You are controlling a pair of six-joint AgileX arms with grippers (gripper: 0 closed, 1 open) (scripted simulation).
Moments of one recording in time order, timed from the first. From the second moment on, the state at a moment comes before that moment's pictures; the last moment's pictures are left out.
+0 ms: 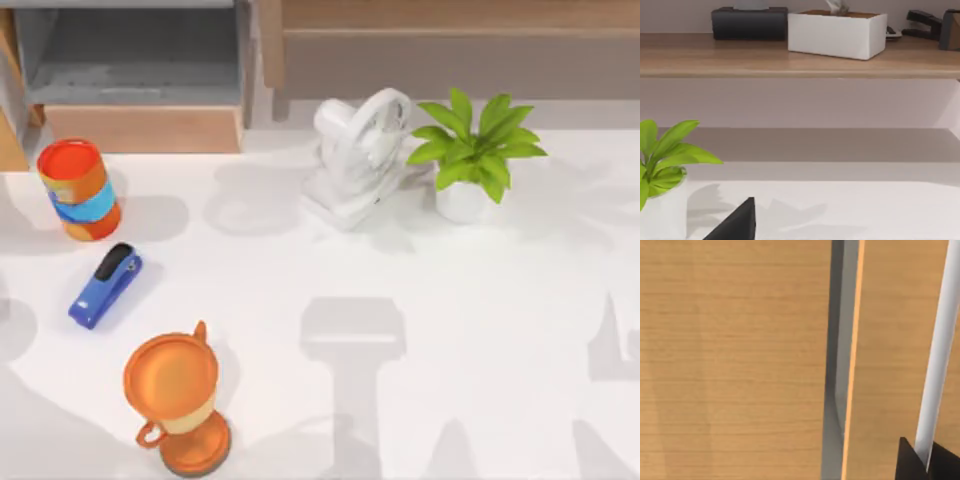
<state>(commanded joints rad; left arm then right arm) 0.47 2.22 0.94 1.25 0.51 1.58 0.00 0.00 0.00 0.00 0.00 0.00</state>
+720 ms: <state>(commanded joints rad) 0.55 2.12 0.70 1.38 0.60 1.59 0.00 0.00 0.00 0.00 0.00 0.00</state>
